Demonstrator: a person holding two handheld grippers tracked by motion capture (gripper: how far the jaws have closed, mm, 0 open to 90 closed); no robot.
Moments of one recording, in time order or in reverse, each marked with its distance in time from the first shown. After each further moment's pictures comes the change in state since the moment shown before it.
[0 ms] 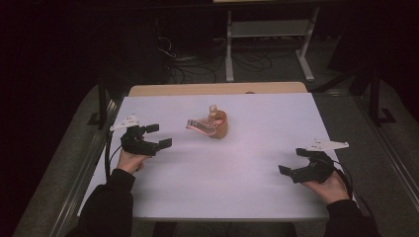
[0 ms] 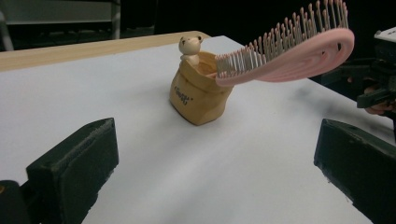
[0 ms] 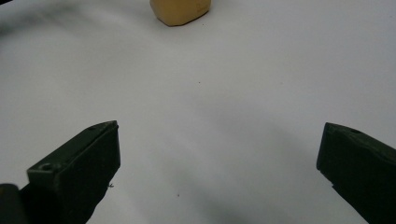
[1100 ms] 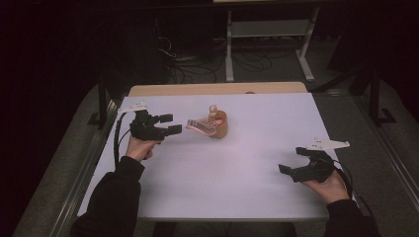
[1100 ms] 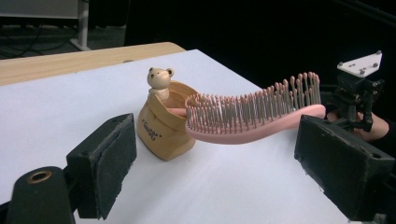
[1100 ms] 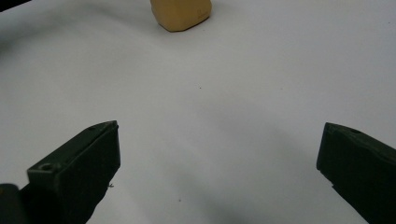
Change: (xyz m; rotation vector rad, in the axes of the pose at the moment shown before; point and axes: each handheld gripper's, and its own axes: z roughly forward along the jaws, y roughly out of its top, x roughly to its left) left arm -0.001 0.041 0.027 0.000 -0.126 -0.053; right arm 0.000 0.002 -0.001 -0.011 0.003 0.000
